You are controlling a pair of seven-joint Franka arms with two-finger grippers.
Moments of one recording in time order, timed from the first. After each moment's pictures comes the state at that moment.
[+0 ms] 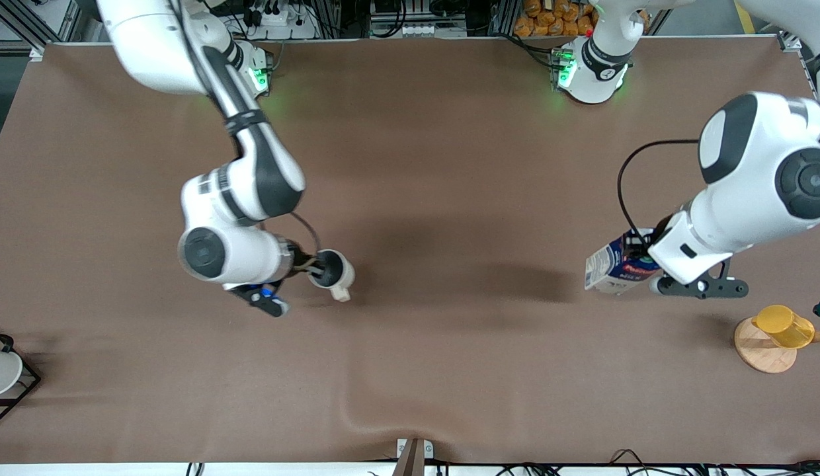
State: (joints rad) left arm -0.01 0.34 -0.23 -1.44 0.08 1.67 -0.17; right arm 0.48 0.62 -0.08 -1.42 0.32 1.90 0.82
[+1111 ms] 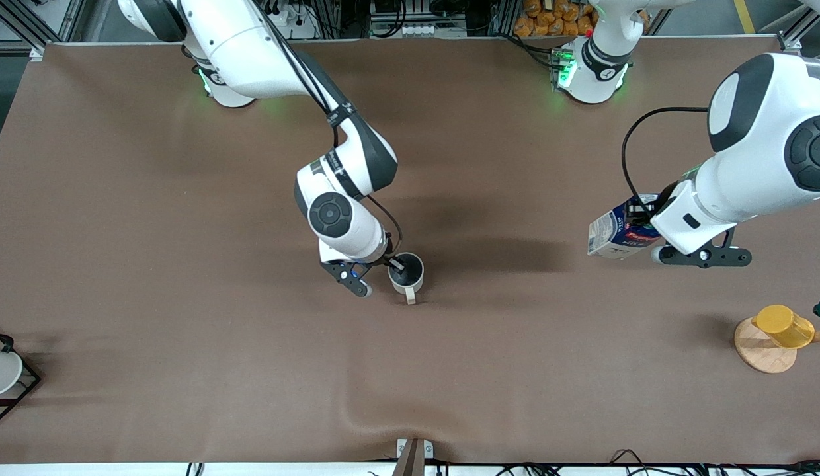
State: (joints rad) left arm 0.01 0.27 -0.25 -1.48 0.06 1.55 -0.20; right arm 0.68 0.76 -0.11 -1.31 0.33 2.05 1.13
